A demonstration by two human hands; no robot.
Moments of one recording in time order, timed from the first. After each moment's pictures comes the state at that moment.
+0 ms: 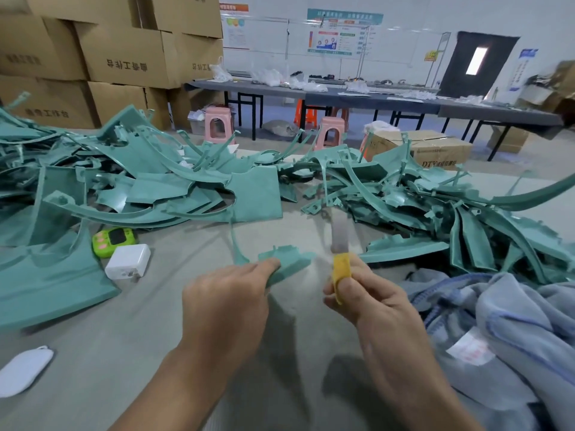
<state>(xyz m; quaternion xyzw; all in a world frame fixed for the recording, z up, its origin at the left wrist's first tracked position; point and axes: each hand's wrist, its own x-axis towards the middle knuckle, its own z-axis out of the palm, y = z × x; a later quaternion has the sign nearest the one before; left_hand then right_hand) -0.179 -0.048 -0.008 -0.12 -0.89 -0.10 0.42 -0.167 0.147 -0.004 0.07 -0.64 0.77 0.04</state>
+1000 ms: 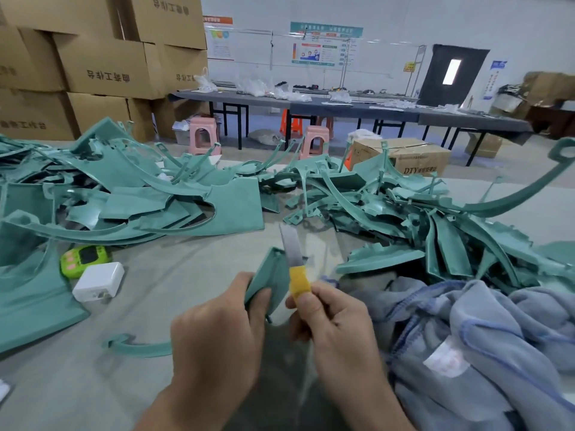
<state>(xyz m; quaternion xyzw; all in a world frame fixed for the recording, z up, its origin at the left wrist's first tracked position) -0.167 -0.018 -0.005 -0.02 -0.91 -0.21 0.37 -0.172 0.128 -0.013 0.07 -0.77 0.62 0.14</state>
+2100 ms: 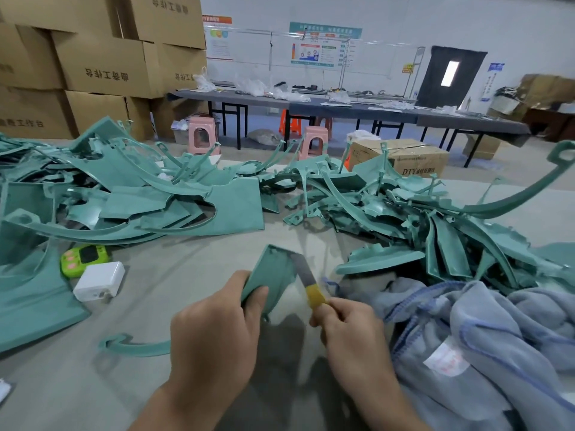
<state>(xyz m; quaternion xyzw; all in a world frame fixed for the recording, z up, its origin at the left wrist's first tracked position) -0.170 -0.027 -0.008 -0.04 -0.90 -0.22 0.39 -0.179 0.143 -0.018 -0.05 -0.86 0.49 0.11</state>
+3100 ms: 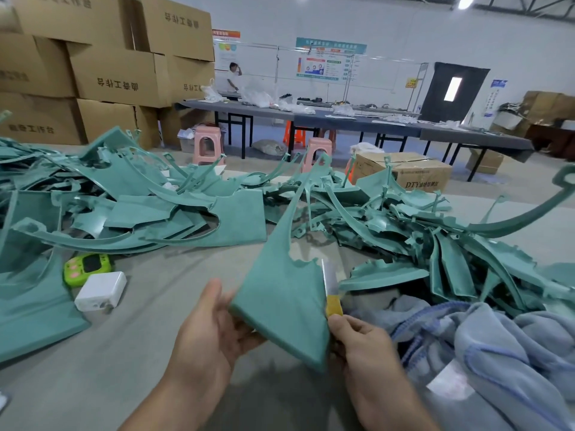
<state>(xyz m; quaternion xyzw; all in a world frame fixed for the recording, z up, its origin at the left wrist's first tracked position) -0.192 -0.031 -0.014 0.05 -0.49 -0.87 -0.01 -0.191 0.151 -0.022 -0.16 -0.60 0.78 -0.03</state>
